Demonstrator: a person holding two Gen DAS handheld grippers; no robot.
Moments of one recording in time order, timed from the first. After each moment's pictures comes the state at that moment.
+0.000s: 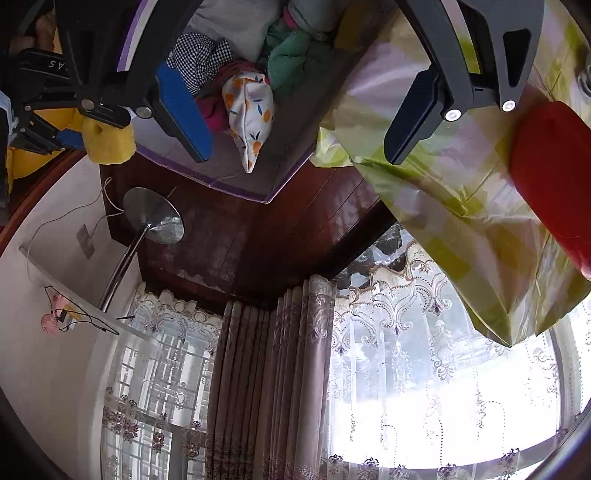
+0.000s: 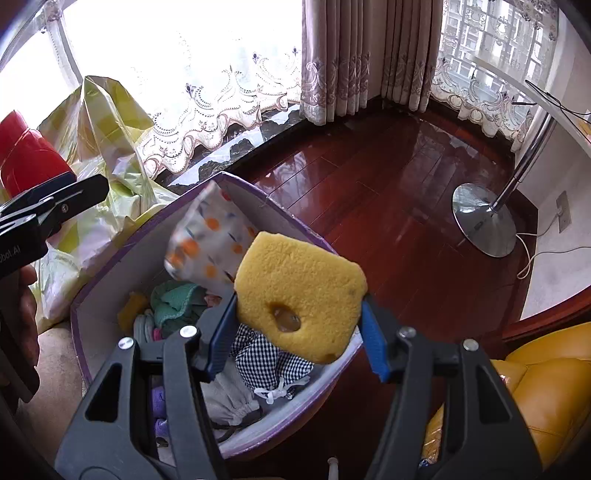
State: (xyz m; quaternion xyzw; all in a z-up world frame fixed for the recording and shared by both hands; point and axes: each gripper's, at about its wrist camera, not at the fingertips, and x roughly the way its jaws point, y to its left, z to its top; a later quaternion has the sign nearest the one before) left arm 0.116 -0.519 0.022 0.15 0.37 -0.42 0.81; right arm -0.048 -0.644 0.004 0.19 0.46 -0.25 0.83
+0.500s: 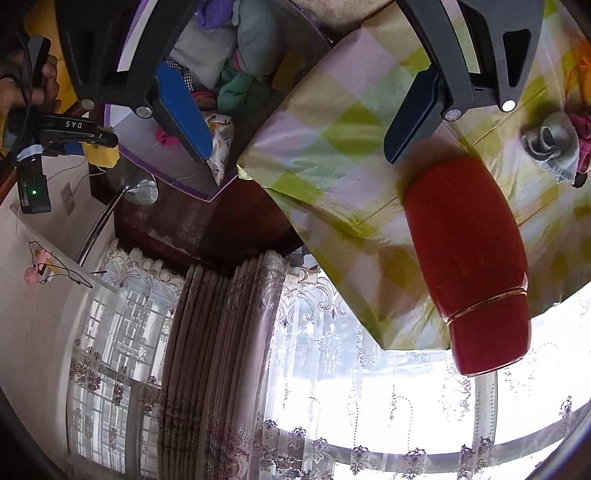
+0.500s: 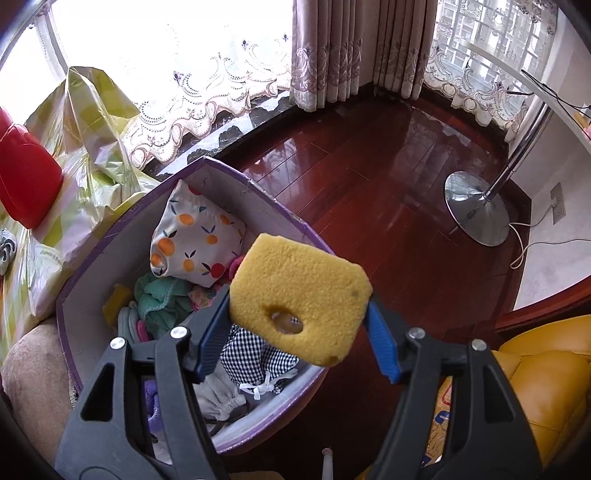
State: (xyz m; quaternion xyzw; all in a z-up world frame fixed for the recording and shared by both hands) left arm 0.116 -0.376 0.057 0.08 0.34 -0.36 0.87; right arm -0.046 -0.654 -0.009 0.19 0.48 -0.27 0.81
